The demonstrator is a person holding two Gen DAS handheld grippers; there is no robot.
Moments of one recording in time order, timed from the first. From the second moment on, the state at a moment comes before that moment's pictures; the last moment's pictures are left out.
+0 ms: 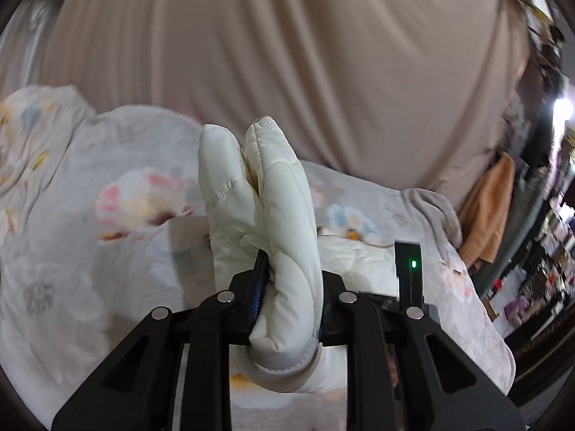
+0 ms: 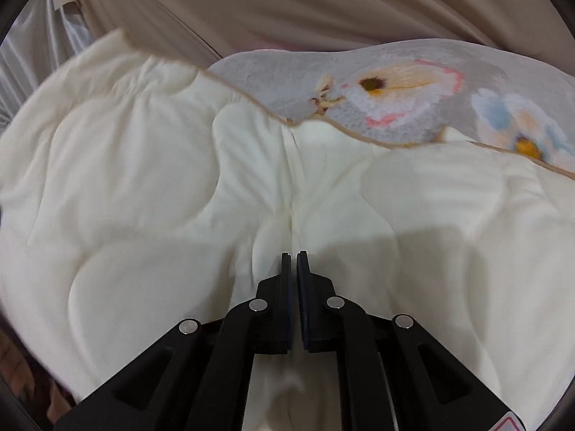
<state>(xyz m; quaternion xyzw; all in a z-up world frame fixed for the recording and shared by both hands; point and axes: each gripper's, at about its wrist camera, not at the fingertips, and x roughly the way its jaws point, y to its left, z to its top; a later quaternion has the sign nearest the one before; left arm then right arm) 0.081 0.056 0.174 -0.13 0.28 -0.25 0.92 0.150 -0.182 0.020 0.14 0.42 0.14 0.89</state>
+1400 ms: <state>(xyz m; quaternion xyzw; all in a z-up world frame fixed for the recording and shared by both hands) 0.079 -0.262 0.051 0.13 0.39 -0.35 0.84 -0.071 -0.319 -0.036 0.33 0.37 0.07 0.87</state>
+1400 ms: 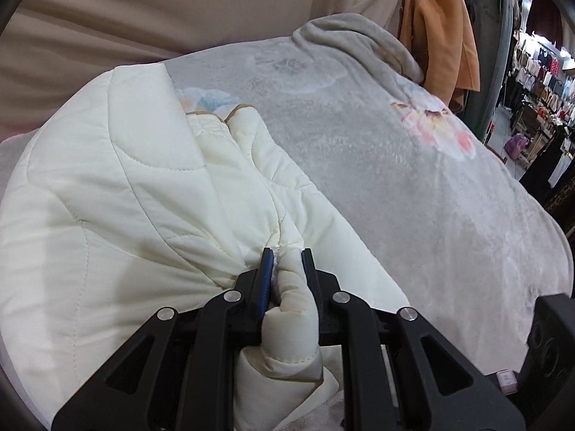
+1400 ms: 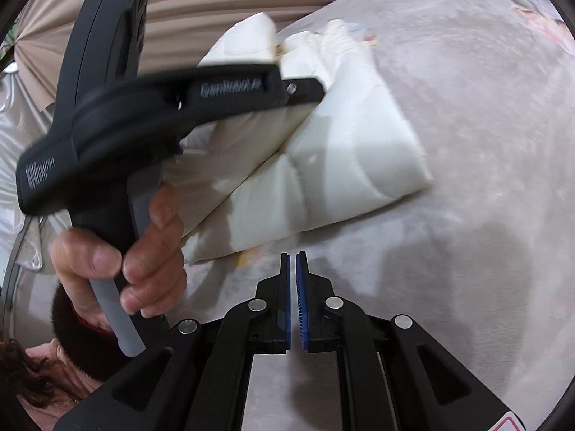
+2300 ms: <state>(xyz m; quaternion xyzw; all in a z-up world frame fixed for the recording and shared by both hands) 0.045 -0.071 0.075 -0.01 0.38 -0.27 0.88 -0.042 -0.354 0.072 0.33 0.26 0.07 0.90</state>
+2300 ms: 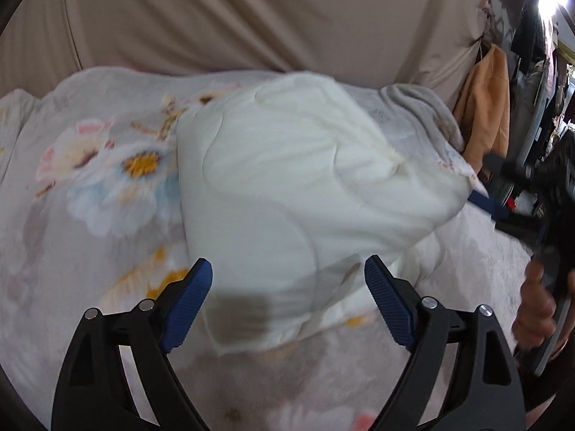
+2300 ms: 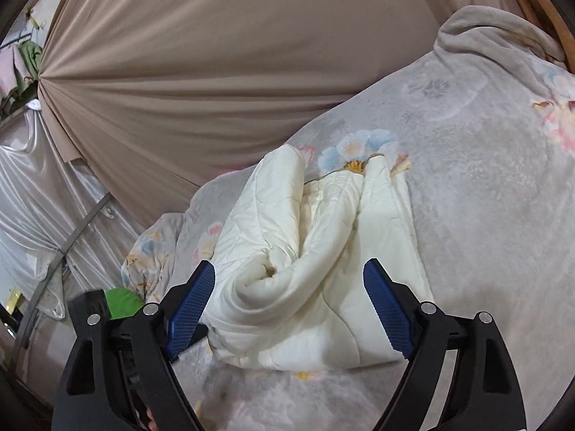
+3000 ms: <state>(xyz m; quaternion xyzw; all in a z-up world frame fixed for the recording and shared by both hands) 0.067 -0.052 0.015 -0.02 0.43 -0.23 0.87 0.051 -0.292 0.073 0.25 0.34 0.07 0.90</state>
